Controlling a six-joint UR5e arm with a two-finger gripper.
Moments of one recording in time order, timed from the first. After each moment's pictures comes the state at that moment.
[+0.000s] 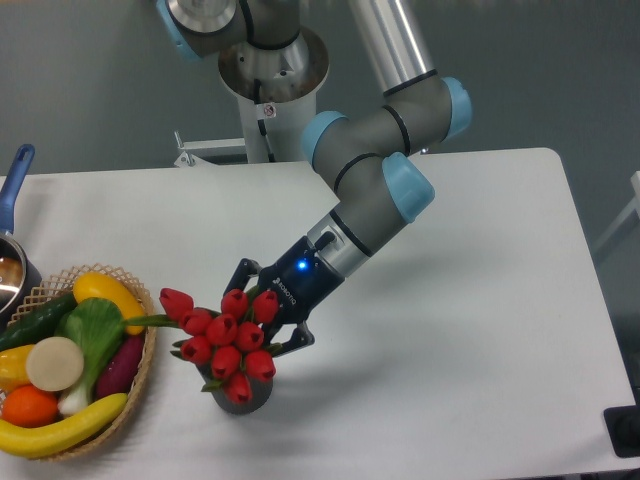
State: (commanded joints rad) arm 2.51 -1.97 -1.76 -0.77 0.45 1.27
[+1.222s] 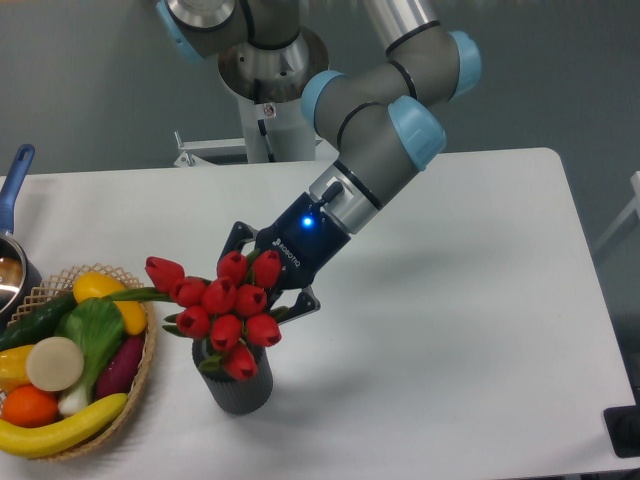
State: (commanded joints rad) arm 2.54 -1.85 -1.72 -0.77 0.42 1.09
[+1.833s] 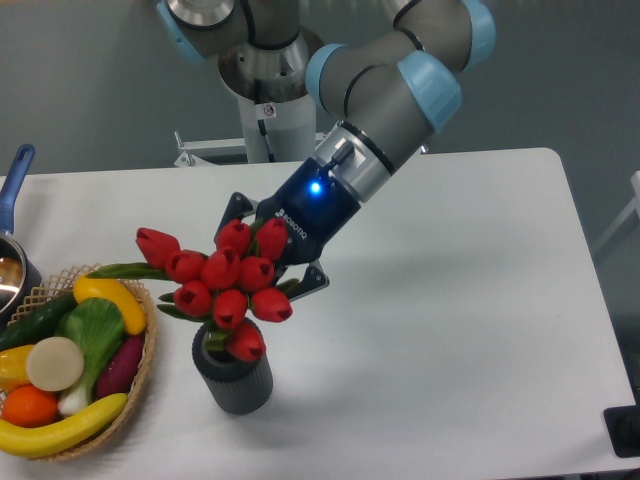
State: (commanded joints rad) arm 2.54 -1.79 -1.61 -0.77 0.41 0.86
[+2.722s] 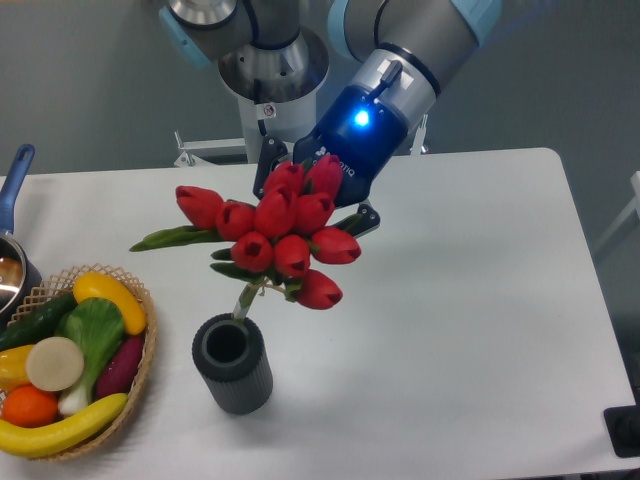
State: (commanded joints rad) arm 2.65 -1.73 -1.61 -0.77 0.41 0.77
